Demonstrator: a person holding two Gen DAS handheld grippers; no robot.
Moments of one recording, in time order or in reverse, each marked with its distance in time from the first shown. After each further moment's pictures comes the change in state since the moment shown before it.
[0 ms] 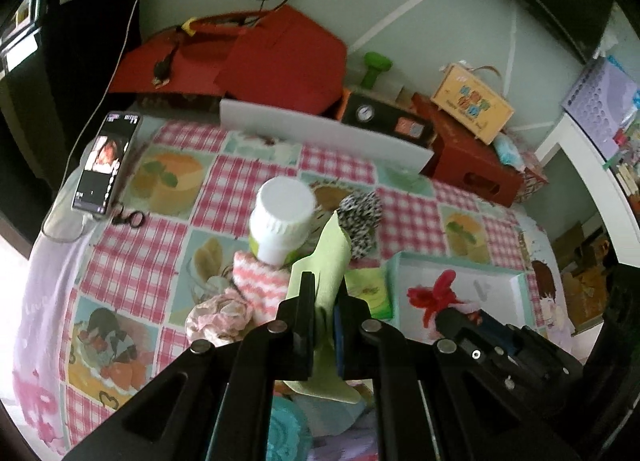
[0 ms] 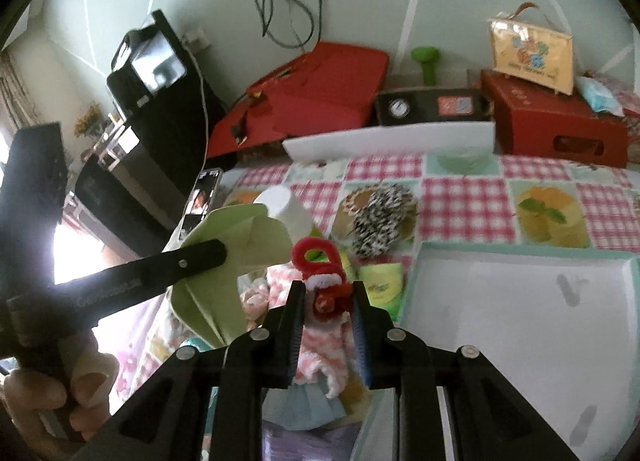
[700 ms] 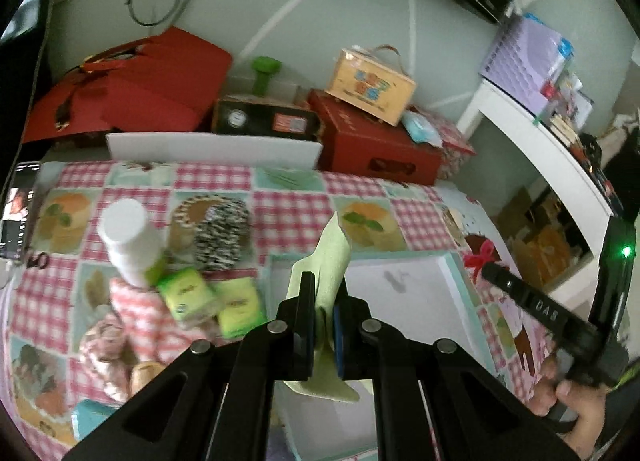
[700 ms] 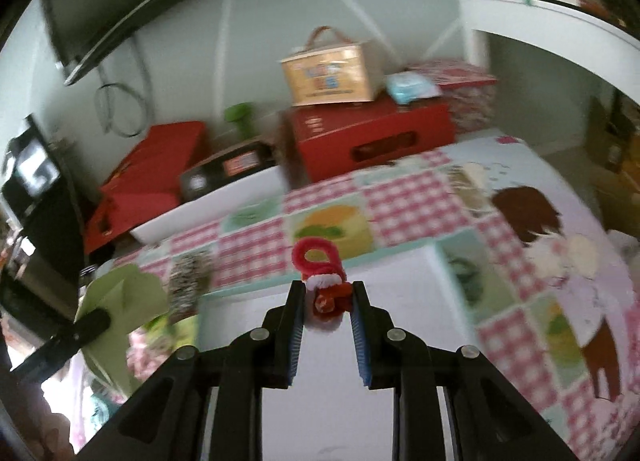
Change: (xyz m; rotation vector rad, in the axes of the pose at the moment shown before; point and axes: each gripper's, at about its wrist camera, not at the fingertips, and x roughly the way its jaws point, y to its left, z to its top) left arm 0.023 -0.103 -0.021 0.186 -0.033 -0.215; right arm -0.099 -0.152 -0.004 0.306 -0.150 -0.402
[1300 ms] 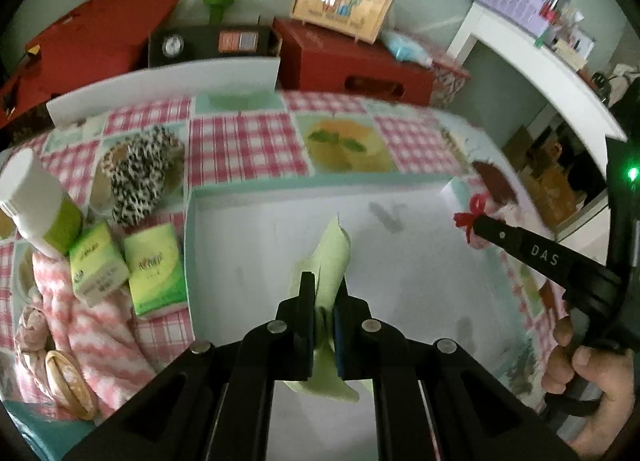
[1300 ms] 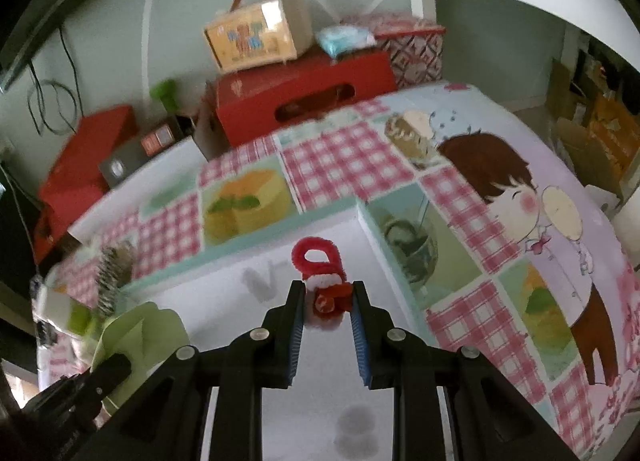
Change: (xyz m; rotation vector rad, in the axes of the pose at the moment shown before) left arm 0.091 -0.036 -0.042 0.084 0.202 0.004; right arm 0.061 -0.045 -0.016 0.074 0.137 -0.151
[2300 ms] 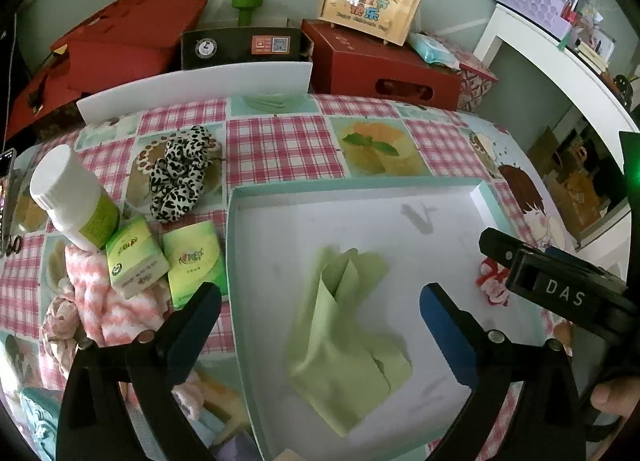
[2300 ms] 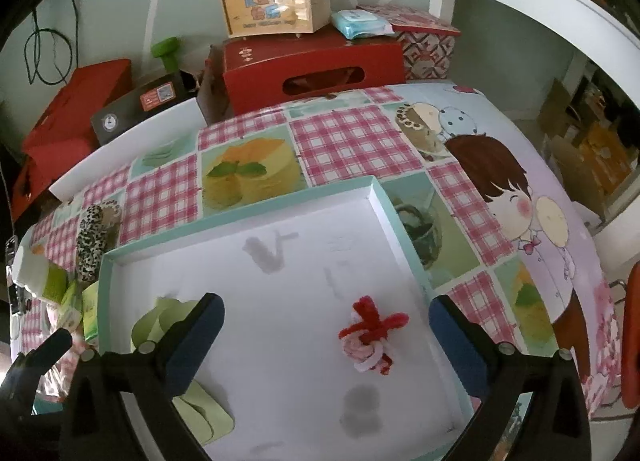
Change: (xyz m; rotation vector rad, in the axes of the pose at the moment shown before) left arm -0.016 0.010 0.005 -0.026 -0.014 0.097; right arm -0.006 0.029 -0.005 -0.094 0.065 -0.106
